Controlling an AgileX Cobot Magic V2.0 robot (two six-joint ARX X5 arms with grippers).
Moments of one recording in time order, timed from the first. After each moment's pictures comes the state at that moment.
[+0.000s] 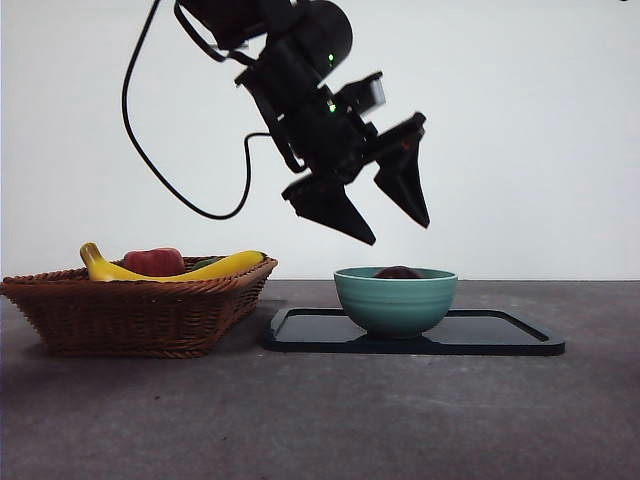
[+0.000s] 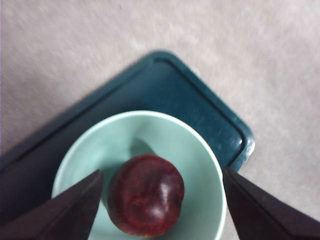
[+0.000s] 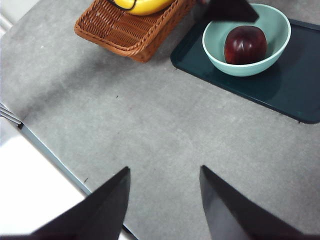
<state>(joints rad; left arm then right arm) -0.65 2.06 1.70 -0.44 0.29 0.00 0.45 0.63 0.82 -0.87 -0.36 0.14</state>
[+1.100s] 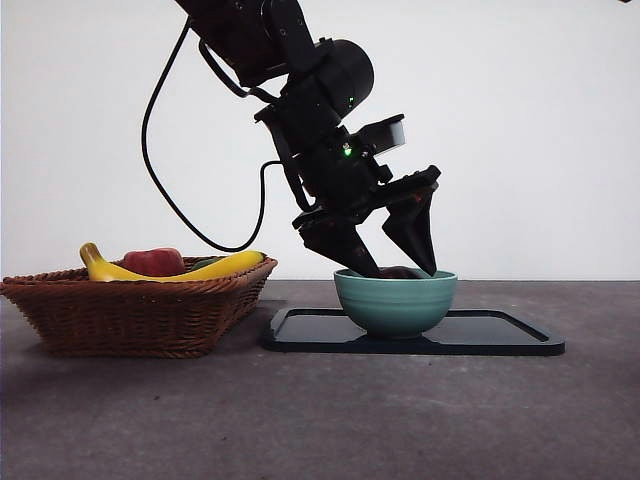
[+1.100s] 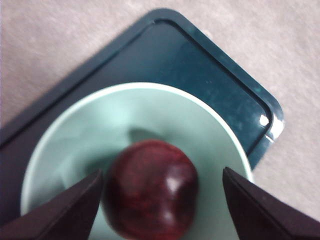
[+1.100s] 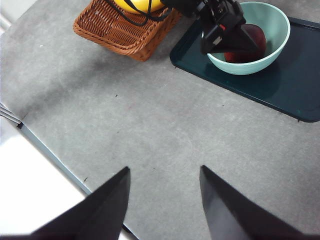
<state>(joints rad) -0.68 2.13 1.70 -0.43 0.21 0.06 0.45 0.63 0.82 -0.87 -0.36 0.14</state>
